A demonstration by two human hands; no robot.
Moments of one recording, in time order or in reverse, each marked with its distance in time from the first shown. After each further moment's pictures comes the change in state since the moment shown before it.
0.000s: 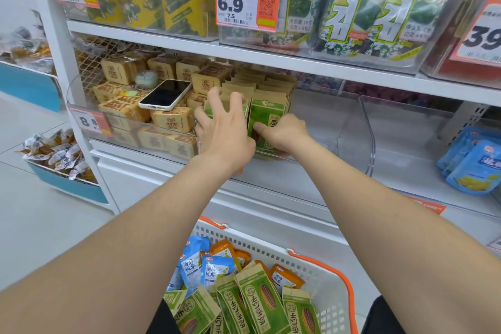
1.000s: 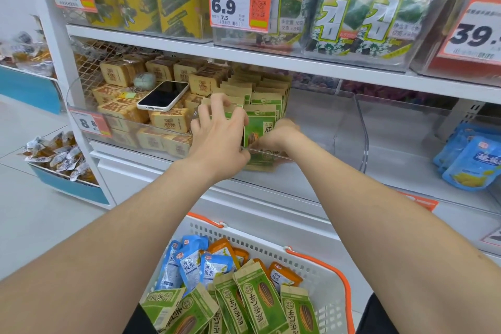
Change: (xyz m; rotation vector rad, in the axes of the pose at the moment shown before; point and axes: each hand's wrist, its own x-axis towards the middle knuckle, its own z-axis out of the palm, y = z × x) left_hand -0.014 -0.010 -0.012 0.187 -0.037 0.243; right_hand -0.002 -0.001 0.000 -0.082 -0.199 0.140
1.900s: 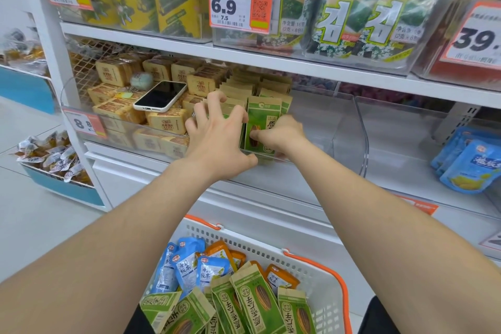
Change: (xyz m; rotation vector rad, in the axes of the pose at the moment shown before) left_hand 0.003 0.000 -0.004 -0.029 0.005 -0.030; right_hand 0.006 0.003 0.000 0.151 0.188 -0.060
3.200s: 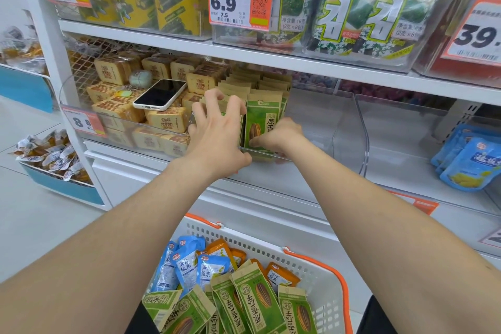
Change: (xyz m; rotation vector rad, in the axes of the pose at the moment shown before) left_hand 0.001 -0.001 0.001 -0.079 0.010 -0.021; right_hand -0.001 0.001 0.004 -0.063 -0.078 0.079
